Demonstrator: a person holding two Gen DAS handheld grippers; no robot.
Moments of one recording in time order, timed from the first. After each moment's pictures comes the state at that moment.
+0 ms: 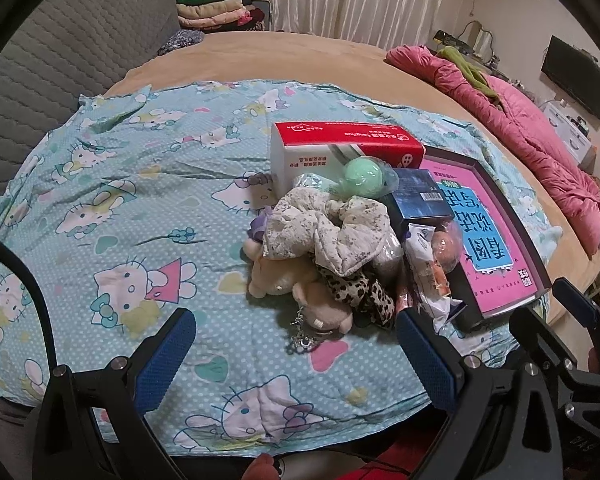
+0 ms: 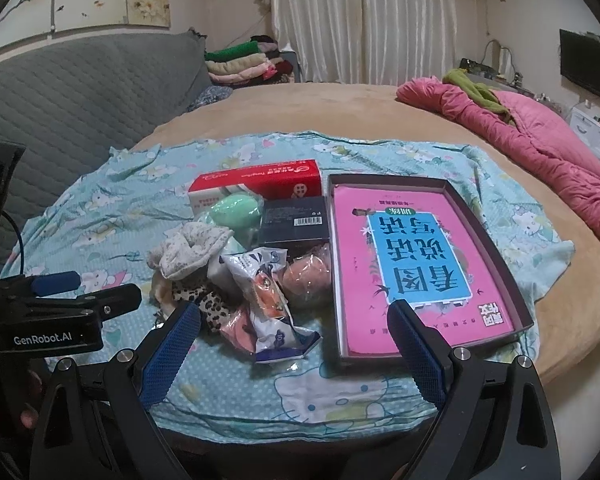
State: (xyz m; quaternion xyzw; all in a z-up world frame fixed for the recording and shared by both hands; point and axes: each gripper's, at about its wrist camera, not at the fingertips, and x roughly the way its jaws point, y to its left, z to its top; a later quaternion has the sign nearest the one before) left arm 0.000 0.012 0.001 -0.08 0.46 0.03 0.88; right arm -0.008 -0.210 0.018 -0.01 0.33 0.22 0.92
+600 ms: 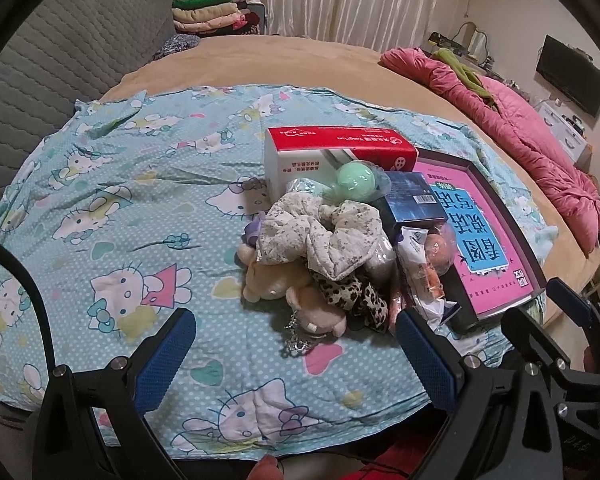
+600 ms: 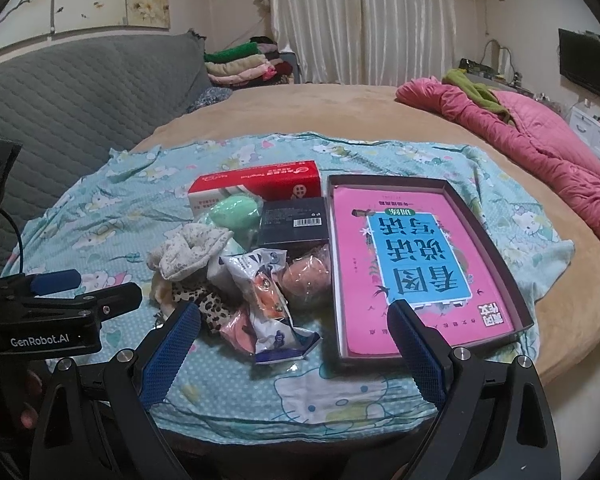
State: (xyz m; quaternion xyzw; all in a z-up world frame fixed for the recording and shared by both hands) left arm 0.001 0.010 0.004 -0.08 0.45 0.03 0.89; right arm -0.007 -0.209 0.019 -0.01 0.33 0.21 0.92
